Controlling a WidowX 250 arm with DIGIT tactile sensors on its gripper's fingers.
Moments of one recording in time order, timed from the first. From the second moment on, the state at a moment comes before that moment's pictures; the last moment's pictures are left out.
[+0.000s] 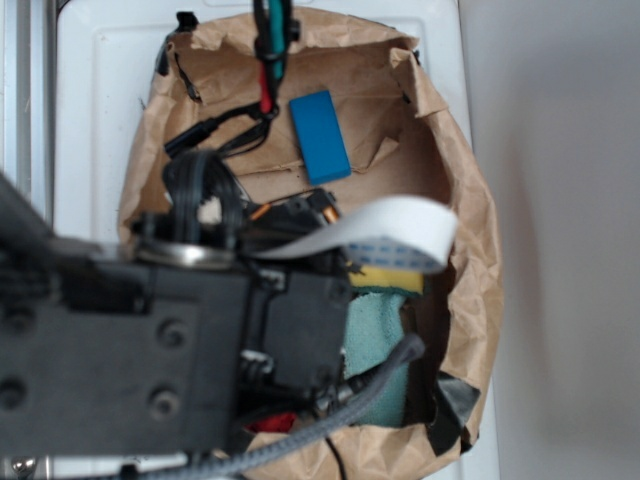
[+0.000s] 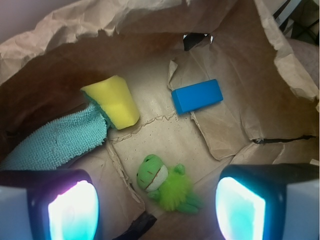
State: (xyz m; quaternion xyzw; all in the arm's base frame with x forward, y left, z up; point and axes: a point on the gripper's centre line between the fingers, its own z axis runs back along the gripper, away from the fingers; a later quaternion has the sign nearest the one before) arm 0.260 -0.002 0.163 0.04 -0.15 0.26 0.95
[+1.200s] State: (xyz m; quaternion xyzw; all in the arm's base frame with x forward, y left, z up) arm 0.291 0.033 0.137 -0.06 -0.15 0.45 0.88
